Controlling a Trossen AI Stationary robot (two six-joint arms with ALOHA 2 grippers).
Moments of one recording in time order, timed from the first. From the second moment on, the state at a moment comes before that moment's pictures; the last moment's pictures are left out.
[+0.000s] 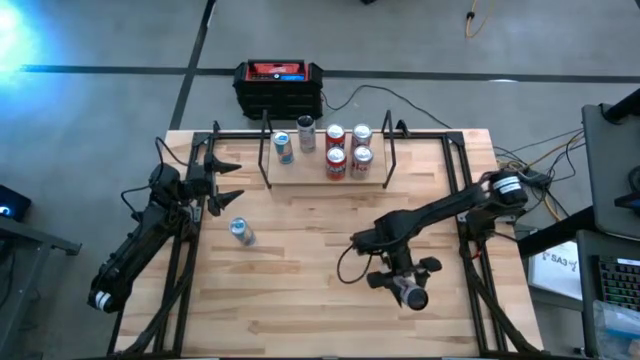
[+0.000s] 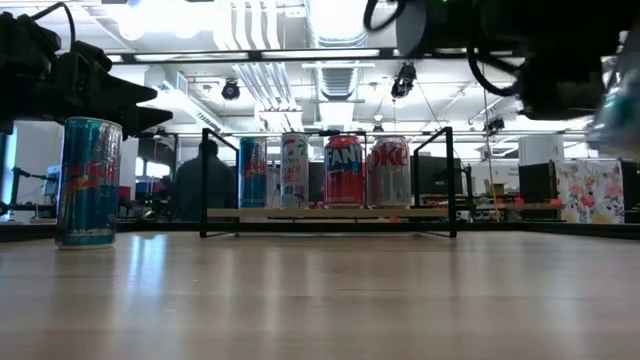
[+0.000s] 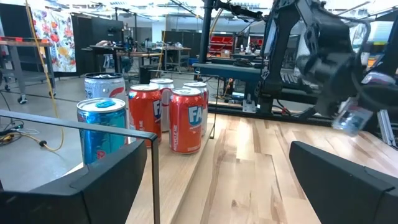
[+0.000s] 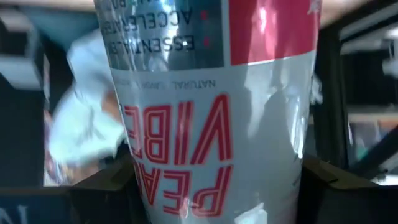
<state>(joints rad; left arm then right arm) 1.09 0.11 0.03 0.12 0.87 -0.07 0.22 1.75 1.16 -0.99 -1.21 1.53</state>
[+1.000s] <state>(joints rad) 1.09 0.11 0.03 0.13 0.87 -0.07 0.22 2.02 1.14 -1.06 -1.45 1.26</state>
